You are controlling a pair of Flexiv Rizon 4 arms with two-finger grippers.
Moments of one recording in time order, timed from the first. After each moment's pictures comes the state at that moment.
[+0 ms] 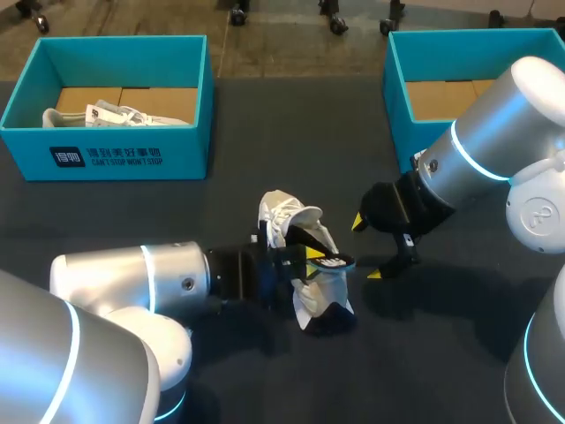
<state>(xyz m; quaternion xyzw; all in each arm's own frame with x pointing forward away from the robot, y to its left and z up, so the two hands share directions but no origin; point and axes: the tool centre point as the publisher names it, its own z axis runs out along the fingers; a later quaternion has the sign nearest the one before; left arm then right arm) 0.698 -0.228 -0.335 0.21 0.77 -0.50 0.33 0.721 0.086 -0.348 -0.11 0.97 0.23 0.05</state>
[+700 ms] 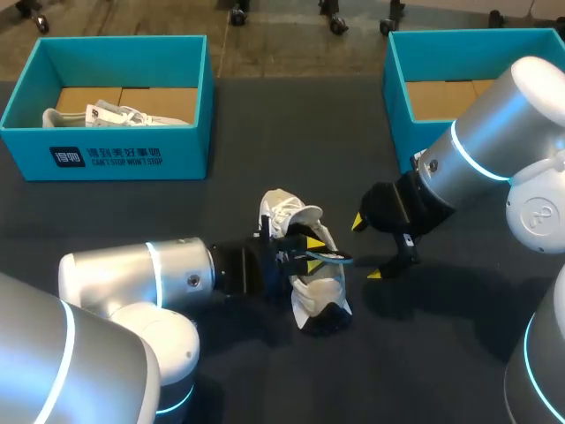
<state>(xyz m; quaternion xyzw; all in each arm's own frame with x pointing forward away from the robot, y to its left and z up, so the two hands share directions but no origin) 0.716 -0.232 -0.338 0.22 0.76 -0.49 0.35 0.721 0.086 -0.348 -0.11 0.97 0.23 0.05</state>
